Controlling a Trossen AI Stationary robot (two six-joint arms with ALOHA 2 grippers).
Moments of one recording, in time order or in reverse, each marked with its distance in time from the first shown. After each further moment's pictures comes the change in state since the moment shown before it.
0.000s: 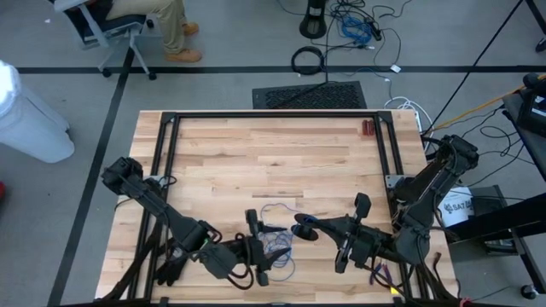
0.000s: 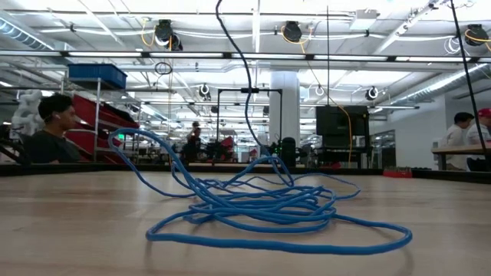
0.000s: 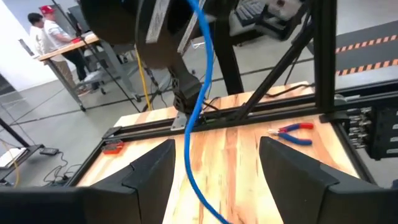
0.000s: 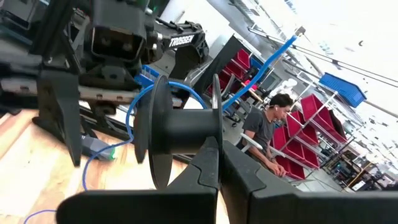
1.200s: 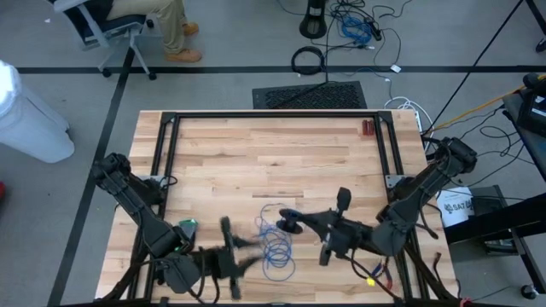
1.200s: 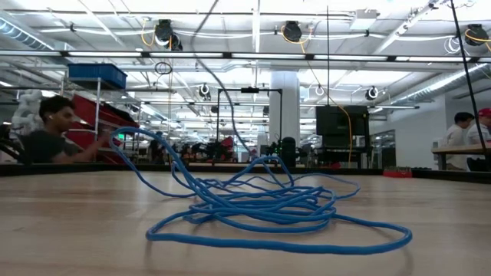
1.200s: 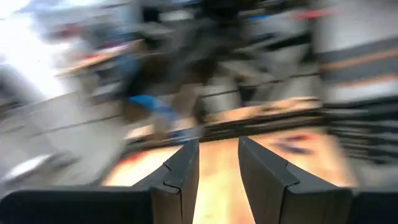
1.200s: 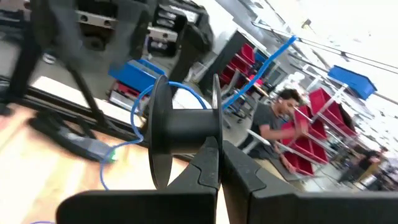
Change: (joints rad) left arm -0.146 -0.103 0.000 -0.049 -0.100 0.044; right arm -0.125 0.043 0.000 -0.004 -0.134 0.074
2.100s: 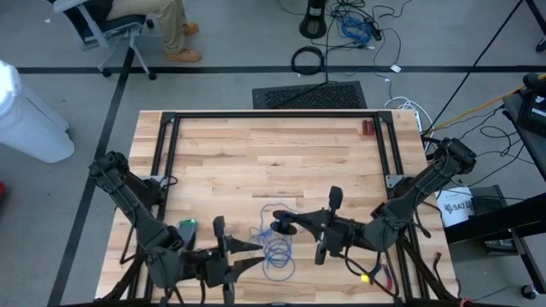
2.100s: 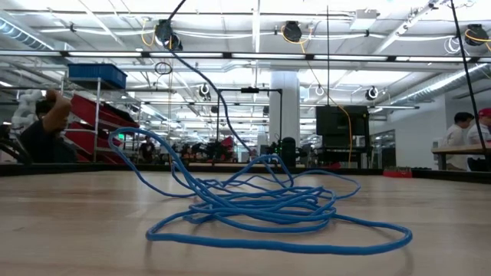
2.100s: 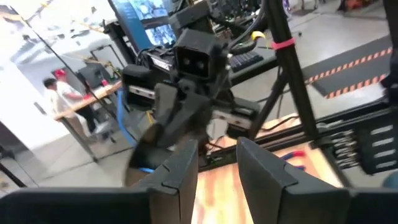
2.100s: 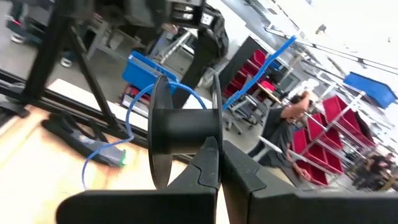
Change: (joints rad) left arm -0.028 -0.028 0.000 0.150 -0.018 0.230; right arm -0.046 0.015 0.000 0.007 -0.098 0.002
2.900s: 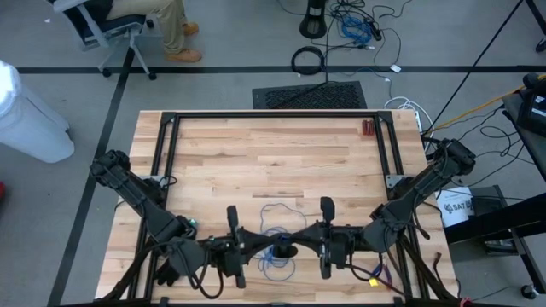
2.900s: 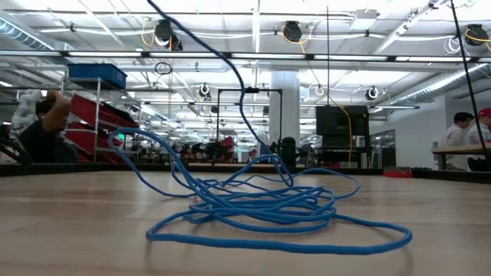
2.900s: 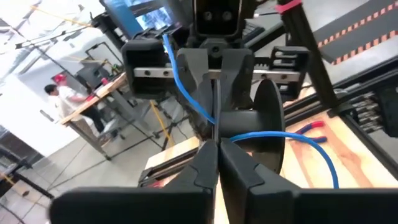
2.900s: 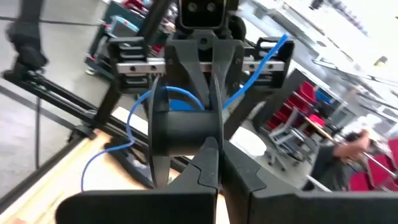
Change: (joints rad) left arm 0.097 -0.002 0.000 -0.108 0.091 0.085; right arm -0.004 0.013 0.000 0.031 -0.245 0.004
